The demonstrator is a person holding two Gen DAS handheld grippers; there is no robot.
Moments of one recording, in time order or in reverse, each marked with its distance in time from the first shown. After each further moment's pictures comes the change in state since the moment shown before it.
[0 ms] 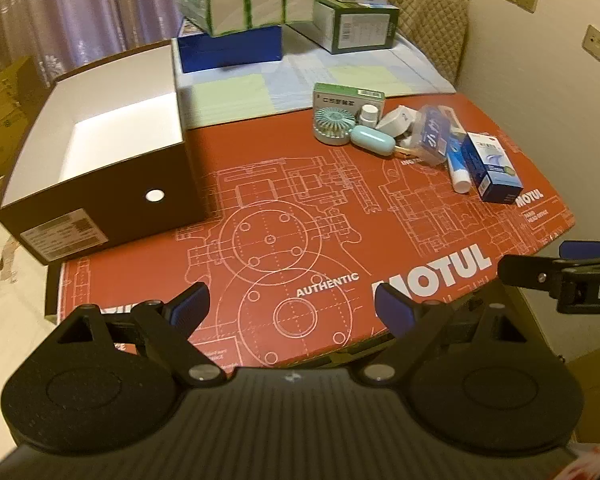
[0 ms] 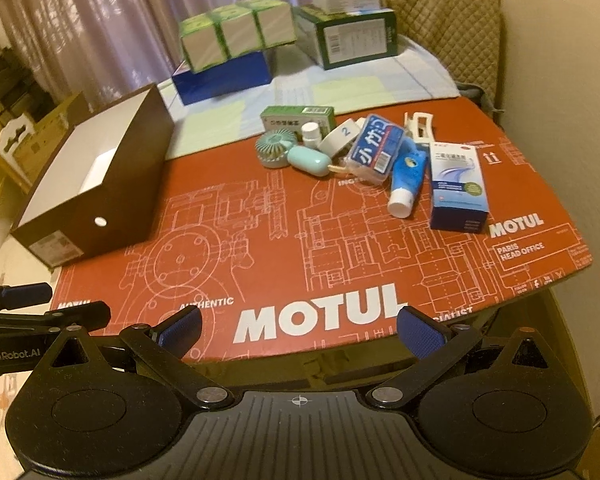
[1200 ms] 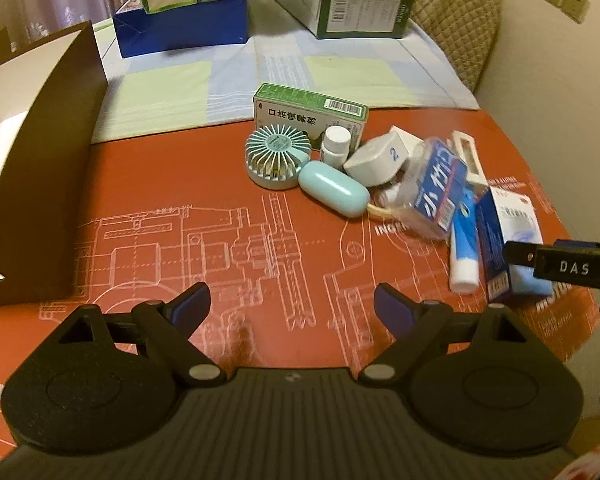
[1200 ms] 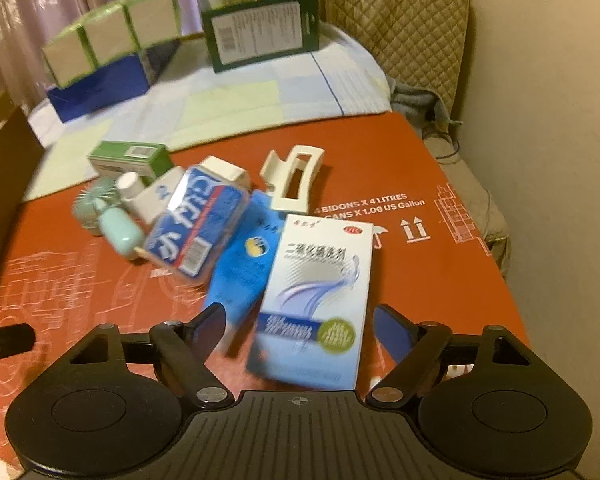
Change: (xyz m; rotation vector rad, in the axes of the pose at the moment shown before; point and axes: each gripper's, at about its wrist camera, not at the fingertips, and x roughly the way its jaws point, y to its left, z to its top) left arm 0.157 -0.081 0.107 -0.138 0.079 0.025; right arm 0.132 -0.156 0.119 -0.041 0.044 -0.149
